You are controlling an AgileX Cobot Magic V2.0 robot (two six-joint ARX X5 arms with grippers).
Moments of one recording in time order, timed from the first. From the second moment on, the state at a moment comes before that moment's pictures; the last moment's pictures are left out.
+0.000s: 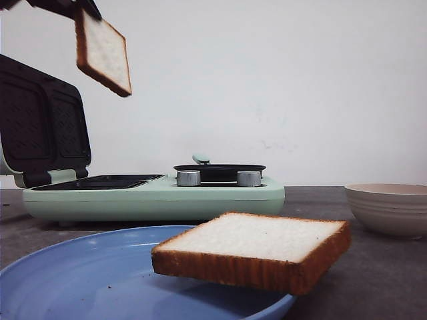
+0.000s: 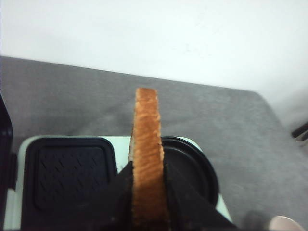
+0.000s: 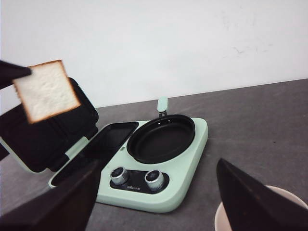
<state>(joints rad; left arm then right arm) -0.17 1.43 1.46 -0.42 0.29 -0.30 0.14 0.33 0.47 -0.19 -0.36 0.36</state>
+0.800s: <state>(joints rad) -0.36 1.81 1.54 -0.22 -0.22 0.35 0.14 0.44 0.47 -0.22 -0.36 0.30</state>
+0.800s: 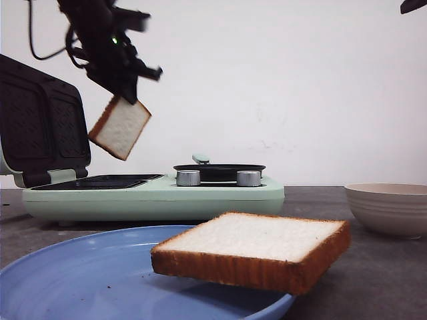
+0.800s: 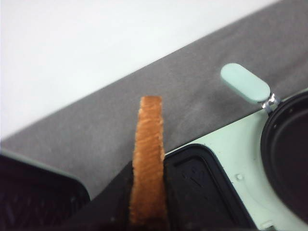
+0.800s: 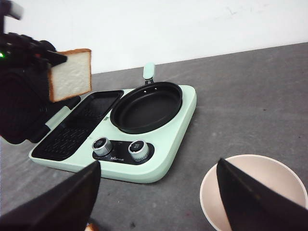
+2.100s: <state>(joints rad) -0.42 1.94 1.54 -0.21 -0.36 0.54 0.18 0.45 0.47 -0.23 -0.31 0.21</state>
